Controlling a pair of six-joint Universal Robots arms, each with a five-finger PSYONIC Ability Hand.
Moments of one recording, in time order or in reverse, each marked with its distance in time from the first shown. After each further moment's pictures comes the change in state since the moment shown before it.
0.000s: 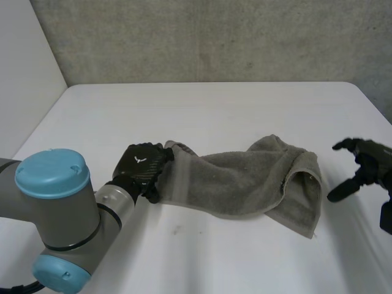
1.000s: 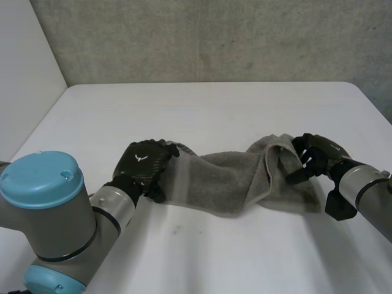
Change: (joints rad) left arm -0.029 0.072 -0.032 -0.002 -0.003 -0.080; right arm 0.153 0.252 -0.090 -0.243 -0.086 0.173; left_hand -0.011 -0.008 -0.009 -0.009 -0.009; right_hand 0.343 0.422 0.407 0.384 0.389
